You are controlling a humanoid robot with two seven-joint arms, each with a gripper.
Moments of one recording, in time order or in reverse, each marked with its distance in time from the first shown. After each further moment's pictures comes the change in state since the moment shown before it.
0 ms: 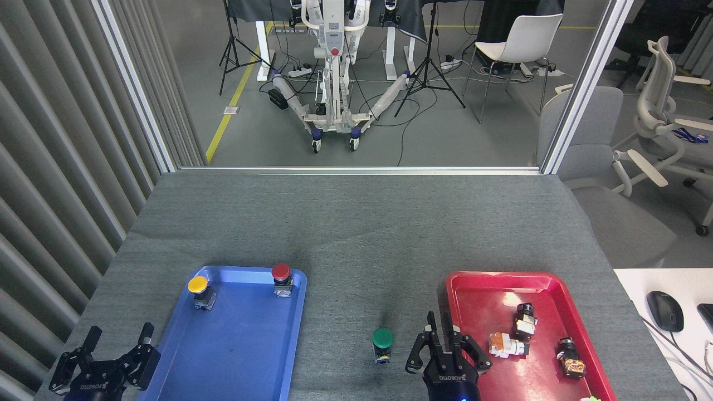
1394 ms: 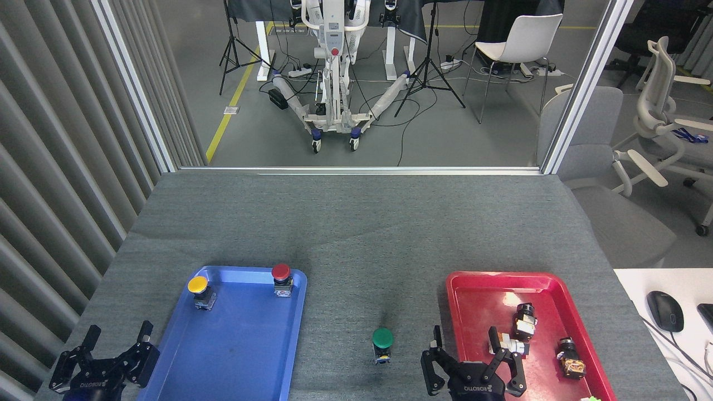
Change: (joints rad) left arm -0.016 0.002 0.000 0.022 0.009 0.003 0.001; right arm 0.060 -0.063 -0.017 -0.087 -0.003 -0.003 0.008
